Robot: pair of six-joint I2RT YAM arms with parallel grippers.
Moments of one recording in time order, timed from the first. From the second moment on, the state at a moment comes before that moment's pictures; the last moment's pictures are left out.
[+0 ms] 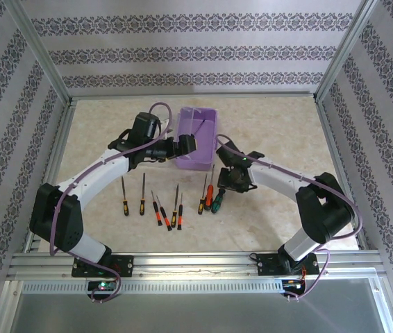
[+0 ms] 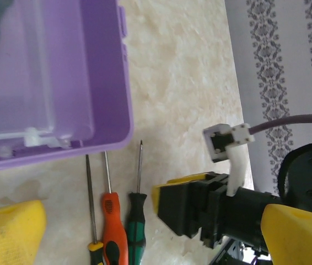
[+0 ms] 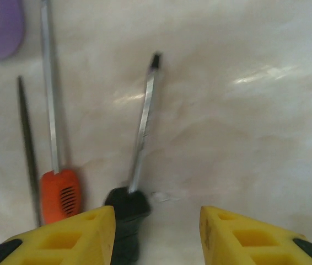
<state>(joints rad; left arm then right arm) -0.43 1.53 1.16 -0.33 0.53 -0.66 0.60 1.61 0.99 -0.67 0.01 0.83</state>
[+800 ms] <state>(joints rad) -0.44 1.53 1.16 -0.33 0.52 -0.63 0.65 1.69 0.94 -0.57 -0.01 0.91</state>
